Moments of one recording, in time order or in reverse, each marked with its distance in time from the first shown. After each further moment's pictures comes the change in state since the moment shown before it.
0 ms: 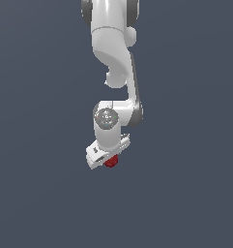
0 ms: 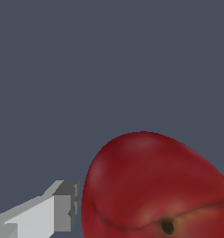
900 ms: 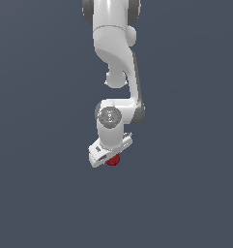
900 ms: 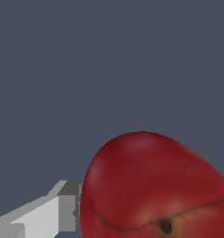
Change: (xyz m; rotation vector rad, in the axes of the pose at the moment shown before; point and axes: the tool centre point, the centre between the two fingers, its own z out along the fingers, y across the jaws) arm 0.002 -0.010 -0.002 0.001 -0.003 0.002
